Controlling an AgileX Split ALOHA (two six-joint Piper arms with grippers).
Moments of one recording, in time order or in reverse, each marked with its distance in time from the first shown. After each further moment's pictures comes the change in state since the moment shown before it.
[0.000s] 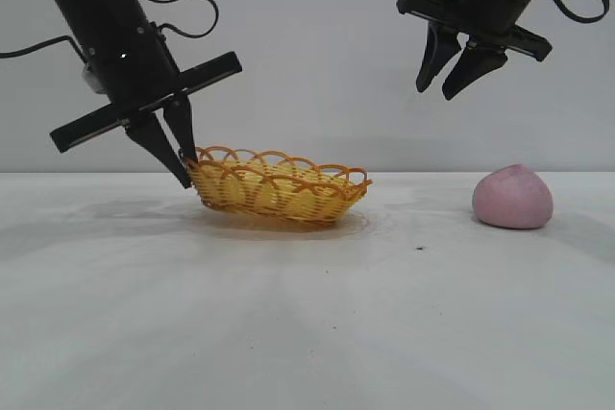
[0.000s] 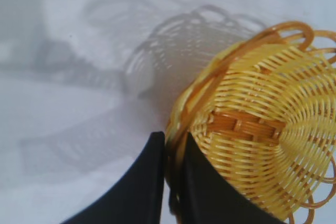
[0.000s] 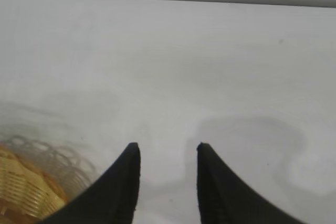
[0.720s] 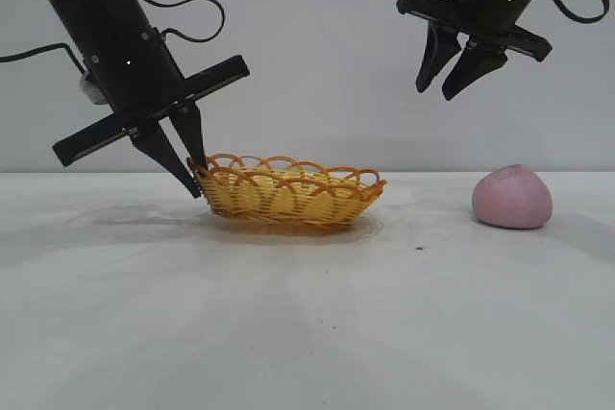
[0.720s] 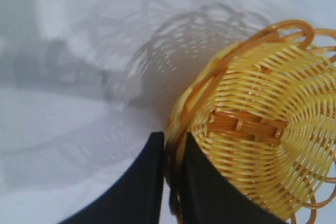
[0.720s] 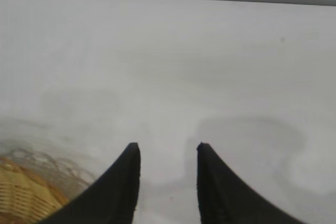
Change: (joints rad) left arm -0.002 -0.003 0.038 0.016 0.002 -0.001; right arm 0.000 0.000 0.000 0.000 0.002 -0.001
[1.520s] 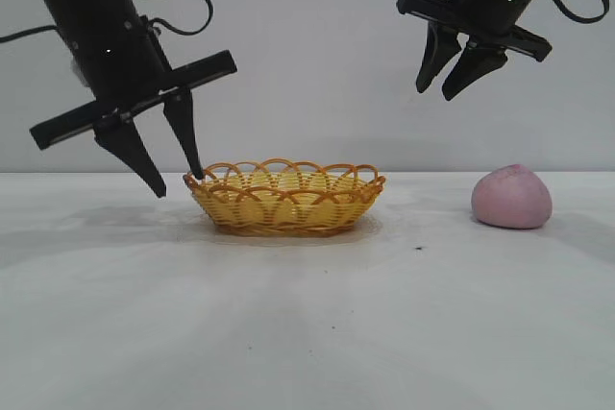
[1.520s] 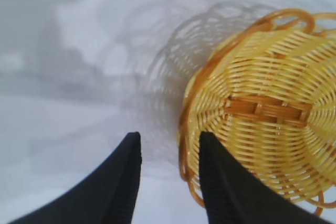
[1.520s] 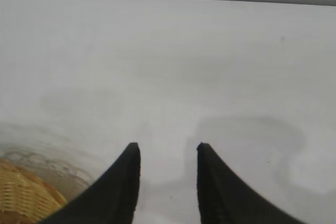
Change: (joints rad) left arm 0.000 -0.141 -0.004 0.353 0.001 0.116; right arm 0.000 0.000 0.000 0.000 0.010 -0.002
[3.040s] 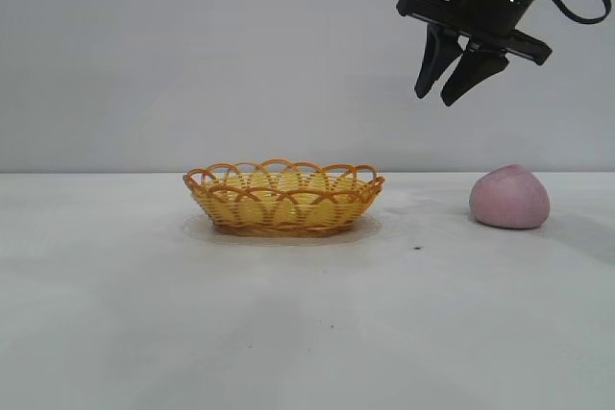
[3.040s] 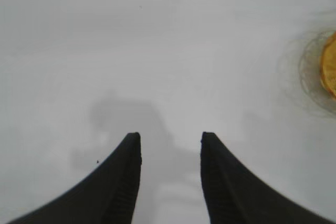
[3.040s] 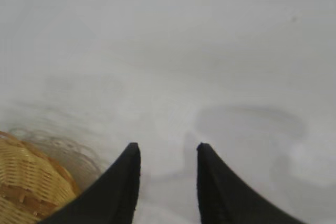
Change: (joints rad) left arm 0.231 -1.093 0.507 0.266 0.348 0.098; right arm 0.000 0.000 0.000 0.012 0.069 -0.044
